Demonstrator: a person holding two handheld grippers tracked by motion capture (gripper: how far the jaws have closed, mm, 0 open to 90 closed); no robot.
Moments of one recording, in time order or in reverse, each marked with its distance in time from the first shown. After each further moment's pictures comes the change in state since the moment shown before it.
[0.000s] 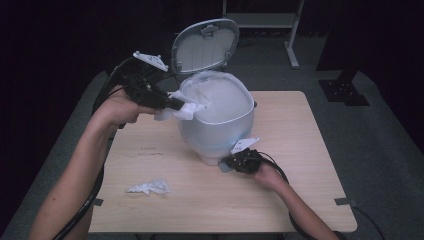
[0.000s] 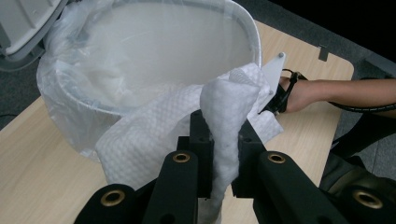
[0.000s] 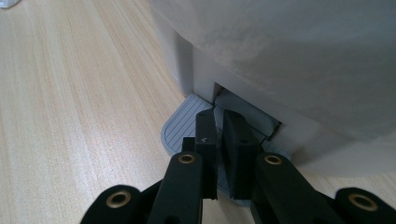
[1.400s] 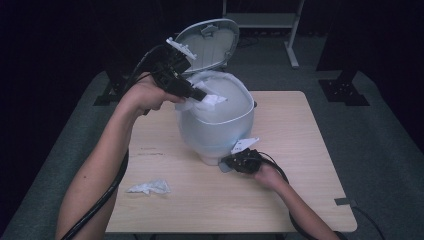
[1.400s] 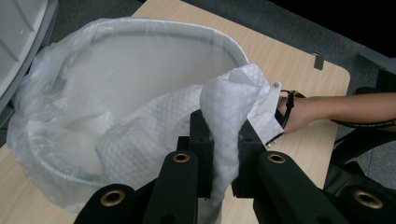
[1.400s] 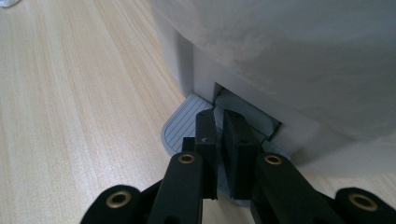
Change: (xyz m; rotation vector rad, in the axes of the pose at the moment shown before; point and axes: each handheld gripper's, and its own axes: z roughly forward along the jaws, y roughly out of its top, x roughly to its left) left arm -0.003 0.049 0.034 0.023 -0.032 0.029; right arm 0.000 0.000 0.000 0.000 0.002 -0.005
